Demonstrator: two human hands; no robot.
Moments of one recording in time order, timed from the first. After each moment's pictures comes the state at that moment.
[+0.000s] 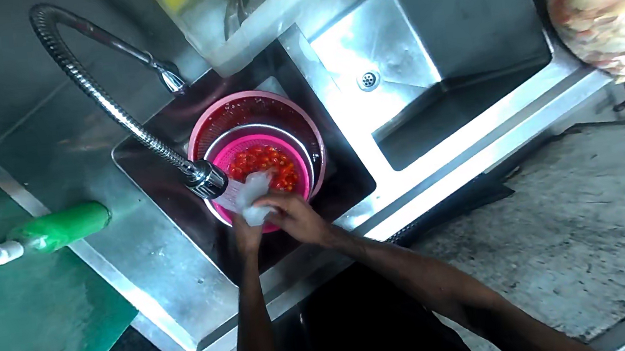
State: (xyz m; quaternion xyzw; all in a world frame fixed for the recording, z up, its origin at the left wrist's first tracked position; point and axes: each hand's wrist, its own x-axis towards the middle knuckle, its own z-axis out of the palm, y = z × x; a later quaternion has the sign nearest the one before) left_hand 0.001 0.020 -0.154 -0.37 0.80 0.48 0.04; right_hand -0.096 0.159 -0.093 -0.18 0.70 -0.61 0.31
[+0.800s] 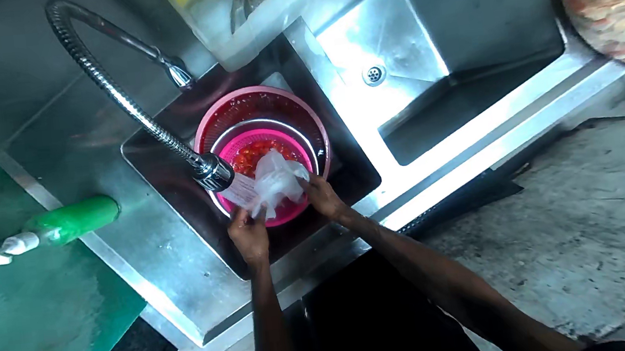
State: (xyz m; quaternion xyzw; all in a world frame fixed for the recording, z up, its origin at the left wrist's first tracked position) left_hand -0.001 0.027 -0.130 -0.34 0.79 0.49 -0.10; right_hand -0.103 0.198 -0.144 0.06 0.76 -0.49 0.42
